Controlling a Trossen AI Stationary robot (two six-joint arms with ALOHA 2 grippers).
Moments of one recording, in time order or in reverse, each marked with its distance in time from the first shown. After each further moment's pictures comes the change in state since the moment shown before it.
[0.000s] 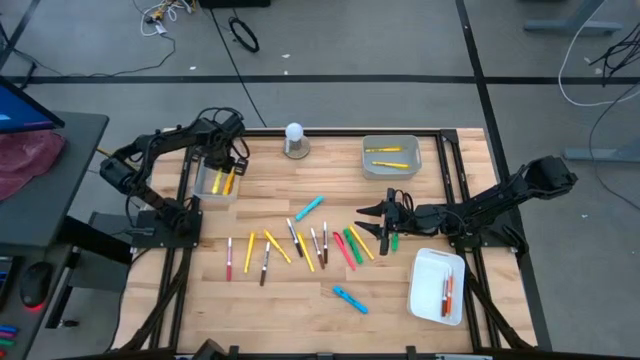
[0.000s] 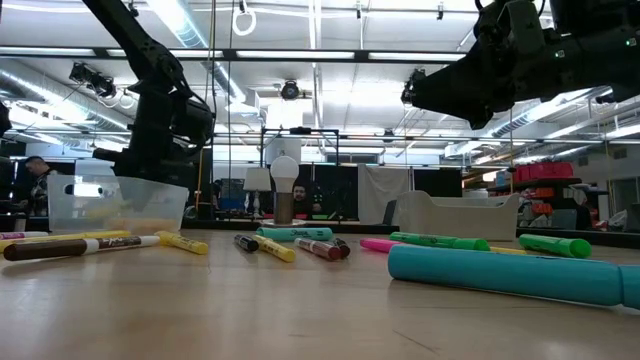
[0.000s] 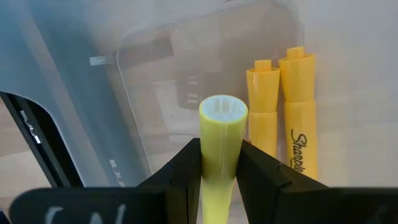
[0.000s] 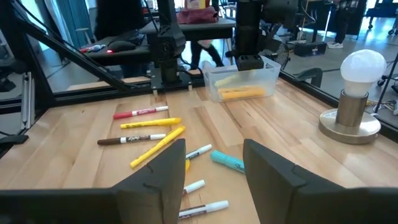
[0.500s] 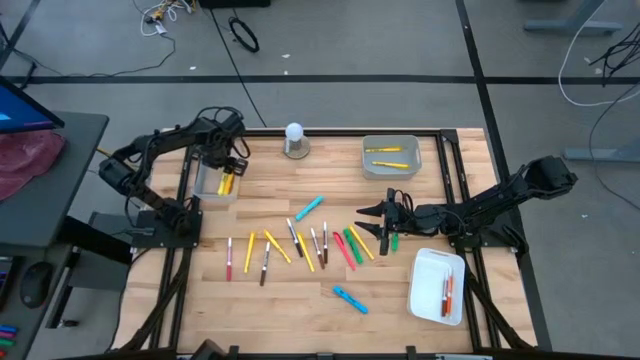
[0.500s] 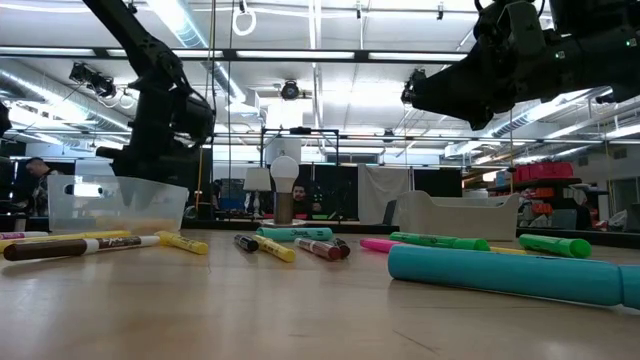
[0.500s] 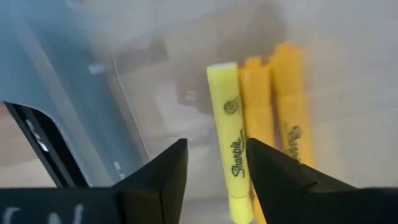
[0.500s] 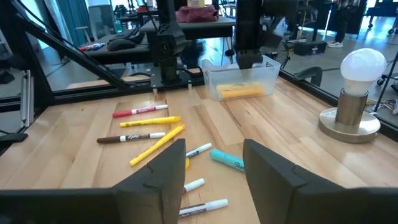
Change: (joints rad) left arm 0.000 -0.021 0.018 -0.018 0.011 0.063; right arm 0.000 0.000 0.000 -0.006 0.000 0.000
